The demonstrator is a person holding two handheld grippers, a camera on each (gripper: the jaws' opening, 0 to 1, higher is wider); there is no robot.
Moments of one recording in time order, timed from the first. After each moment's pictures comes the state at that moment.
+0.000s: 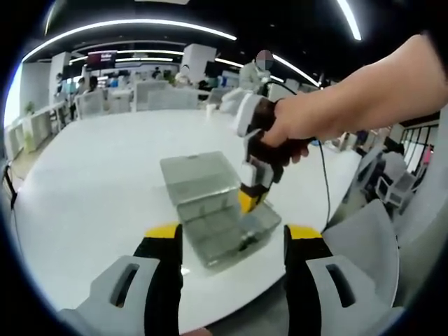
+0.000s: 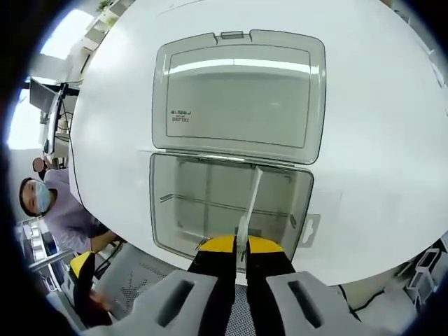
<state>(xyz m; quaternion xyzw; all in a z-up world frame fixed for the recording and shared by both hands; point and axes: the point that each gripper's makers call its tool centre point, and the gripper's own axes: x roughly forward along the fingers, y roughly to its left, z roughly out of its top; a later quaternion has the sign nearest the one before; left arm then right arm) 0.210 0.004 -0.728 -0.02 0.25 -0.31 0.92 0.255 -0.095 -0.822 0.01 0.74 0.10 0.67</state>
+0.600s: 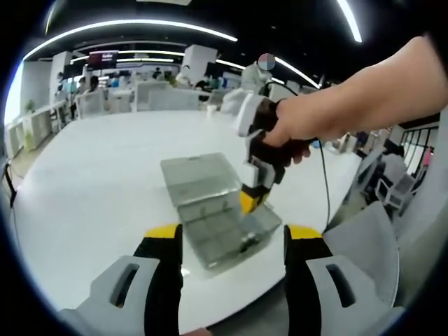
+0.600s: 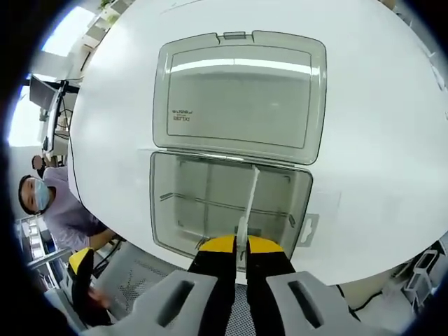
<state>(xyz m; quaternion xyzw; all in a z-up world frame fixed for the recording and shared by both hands) 0.213 0.004 -0.727 -0.03 0.24 -0.31 0.92 0.263 -0.094 -0.820 0.00 0.73 0.11 0.67</state>
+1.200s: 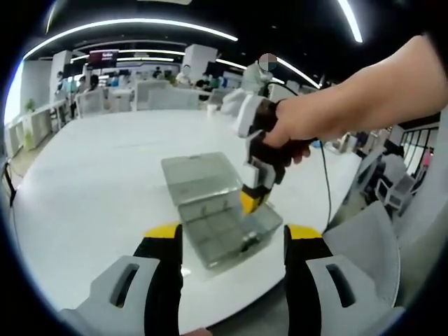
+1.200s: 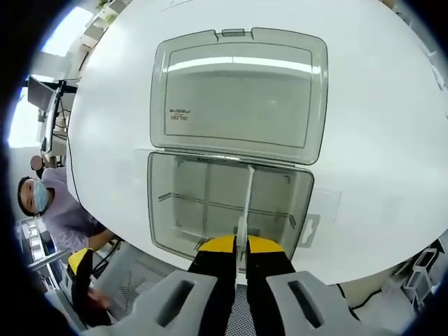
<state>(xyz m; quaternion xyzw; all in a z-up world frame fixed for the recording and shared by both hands) 0.214 0.007 -0.729 -0.03 0.25 -0.31 0.92 0.264 -0.094 -0.826 0.00 0.74 0.10 0.67</state>
